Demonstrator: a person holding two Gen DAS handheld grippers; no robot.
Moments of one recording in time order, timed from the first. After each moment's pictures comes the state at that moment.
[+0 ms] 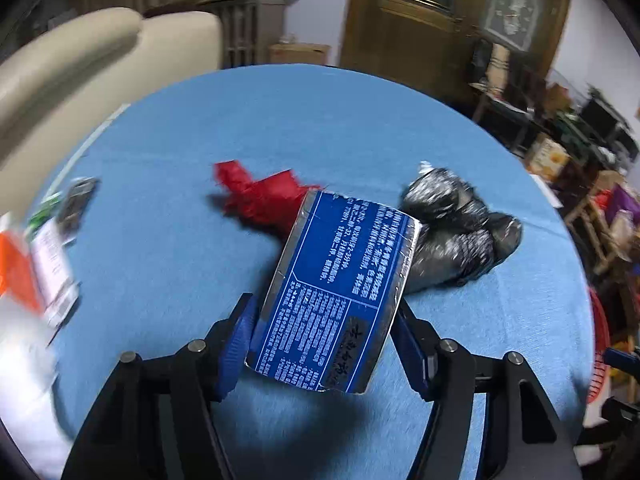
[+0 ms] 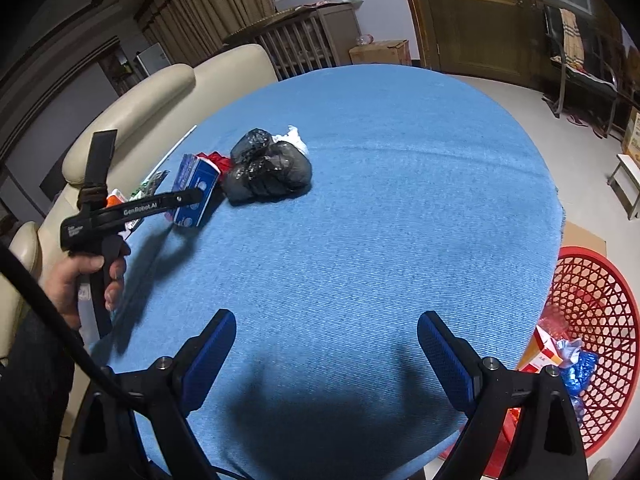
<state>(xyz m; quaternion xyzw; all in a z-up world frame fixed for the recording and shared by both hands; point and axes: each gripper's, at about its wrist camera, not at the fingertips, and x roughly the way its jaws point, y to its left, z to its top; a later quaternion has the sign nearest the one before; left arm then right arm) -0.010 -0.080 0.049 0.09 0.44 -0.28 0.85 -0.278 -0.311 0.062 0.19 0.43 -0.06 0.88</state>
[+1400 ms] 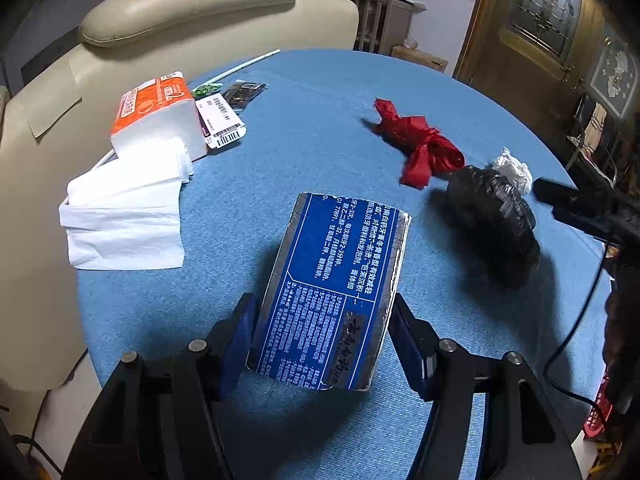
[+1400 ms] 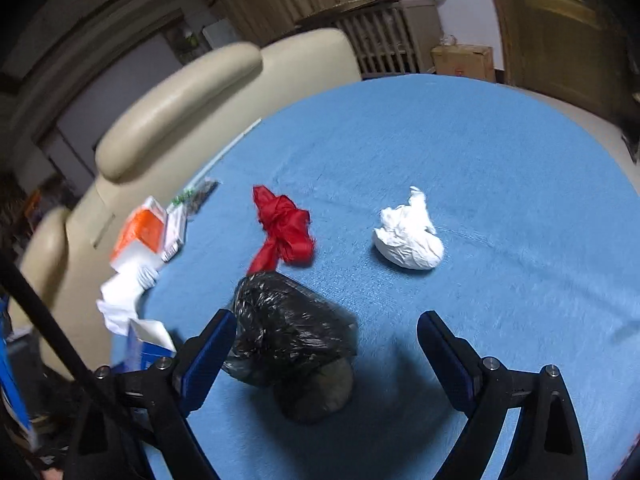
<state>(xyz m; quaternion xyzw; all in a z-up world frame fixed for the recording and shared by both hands) -0.100 0.006 0.055 0.01 0.48 -0.10 0.87 -0.100 -0.276 0.059 0.15 0.44 0.08 0.88</state>
